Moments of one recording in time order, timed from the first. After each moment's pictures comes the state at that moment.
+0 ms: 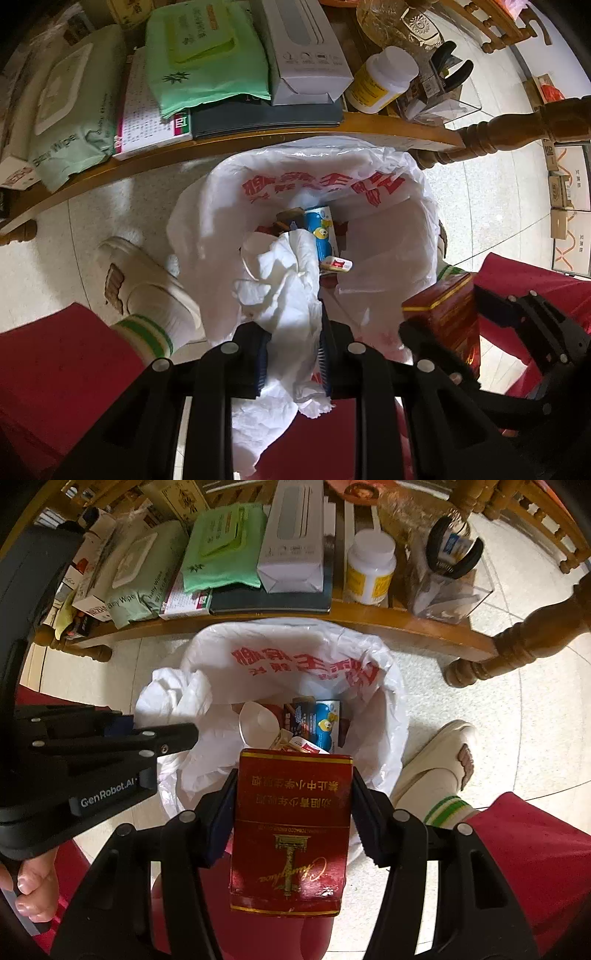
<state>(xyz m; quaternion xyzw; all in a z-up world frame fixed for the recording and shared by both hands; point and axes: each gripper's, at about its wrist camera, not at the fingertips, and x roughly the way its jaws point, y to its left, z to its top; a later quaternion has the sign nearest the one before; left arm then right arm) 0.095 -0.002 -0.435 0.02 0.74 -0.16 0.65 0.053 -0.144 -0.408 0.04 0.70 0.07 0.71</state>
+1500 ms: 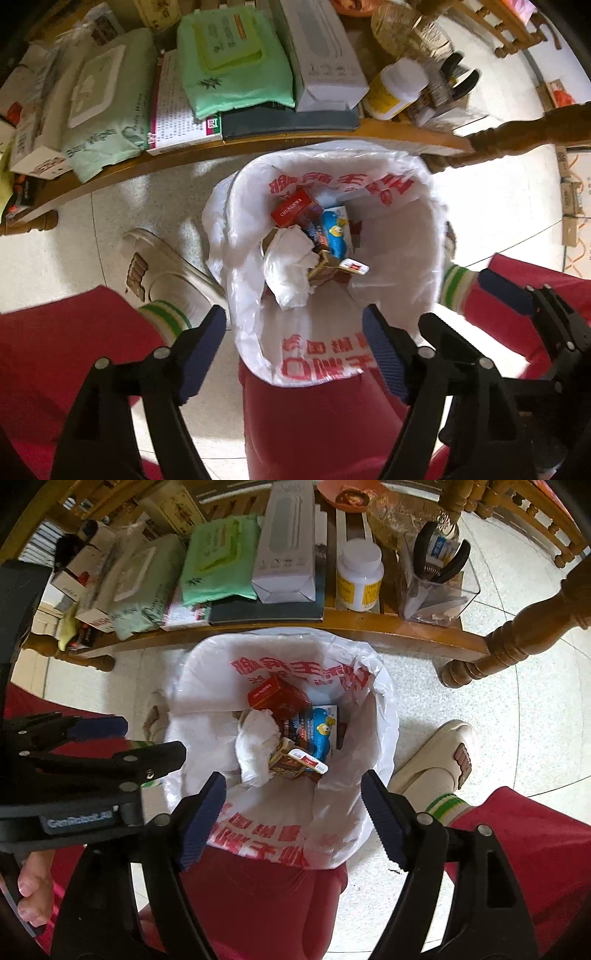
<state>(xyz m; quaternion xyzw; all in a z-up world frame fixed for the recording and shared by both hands) 0.091 0.018 -0.399 0.02 0.74 -0.14 0.65 0.047 -0.152 -0.386 0.06 0.69 0.07 0.72</state>
